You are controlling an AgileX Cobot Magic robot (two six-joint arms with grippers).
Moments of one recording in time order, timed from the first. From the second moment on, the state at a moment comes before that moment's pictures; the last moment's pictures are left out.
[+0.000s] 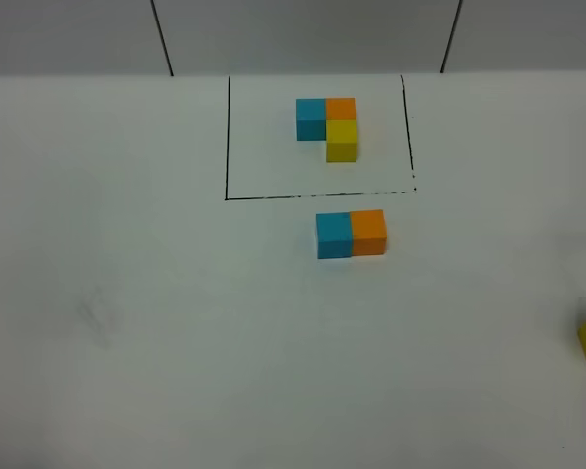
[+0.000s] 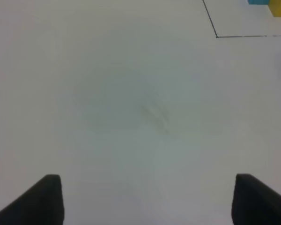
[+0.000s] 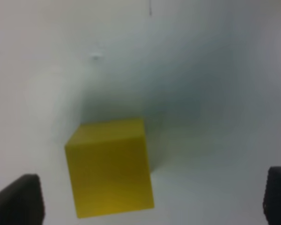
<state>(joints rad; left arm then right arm) 0.00 -0.01 -0.51 -0.07 1.08 0.02 -0.15 1.50 -0.68 -0.02 0.61 -0.02</state>
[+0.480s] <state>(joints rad) 0.00 -0.01 -0.51 -0.07 1.08 0.02 -0.15 1.58 -0.63 0.00 0.52 -0.06</state>
